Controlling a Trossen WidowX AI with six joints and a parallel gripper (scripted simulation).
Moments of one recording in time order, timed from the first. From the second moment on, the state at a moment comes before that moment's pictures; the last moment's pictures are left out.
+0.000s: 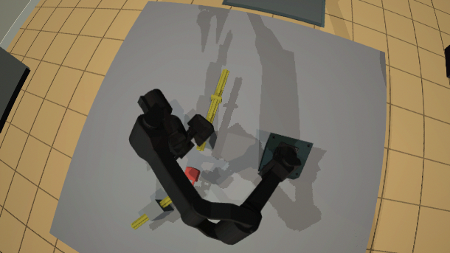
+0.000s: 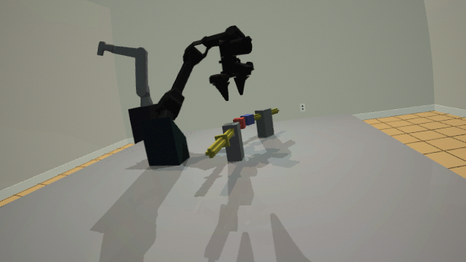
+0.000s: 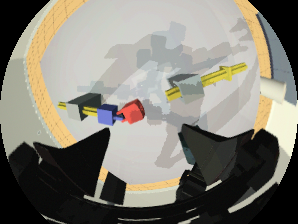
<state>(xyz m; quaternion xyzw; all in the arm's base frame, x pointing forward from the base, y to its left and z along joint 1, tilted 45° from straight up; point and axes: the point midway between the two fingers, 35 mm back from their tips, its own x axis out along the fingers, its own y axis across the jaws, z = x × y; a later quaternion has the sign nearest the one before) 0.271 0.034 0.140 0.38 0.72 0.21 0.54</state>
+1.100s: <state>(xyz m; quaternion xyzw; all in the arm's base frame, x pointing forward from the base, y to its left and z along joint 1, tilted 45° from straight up) 0.269 0.019 0.073 0.64 0.74 -0.09 0.17</state>
